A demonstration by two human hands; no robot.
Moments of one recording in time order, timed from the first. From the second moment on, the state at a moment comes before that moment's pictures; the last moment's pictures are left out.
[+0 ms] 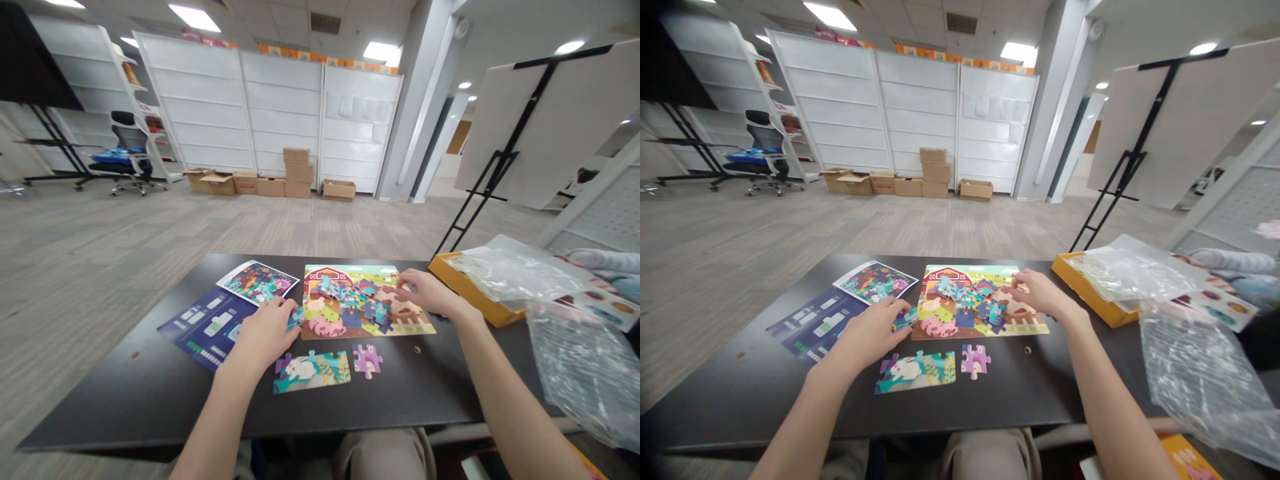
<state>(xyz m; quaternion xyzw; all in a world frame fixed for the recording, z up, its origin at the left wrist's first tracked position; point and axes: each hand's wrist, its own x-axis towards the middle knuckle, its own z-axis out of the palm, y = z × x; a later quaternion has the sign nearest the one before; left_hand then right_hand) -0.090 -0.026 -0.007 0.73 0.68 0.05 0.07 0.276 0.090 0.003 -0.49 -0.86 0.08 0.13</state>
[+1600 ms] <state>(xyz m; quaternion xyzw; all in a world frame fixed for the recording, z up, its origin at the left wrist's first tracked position) 0.008 -0.011 -0.014 0.83 0.54 0.09 0.09 0.236 0.065 0.001 -0.36 -0.92 0.16 0.03</state>
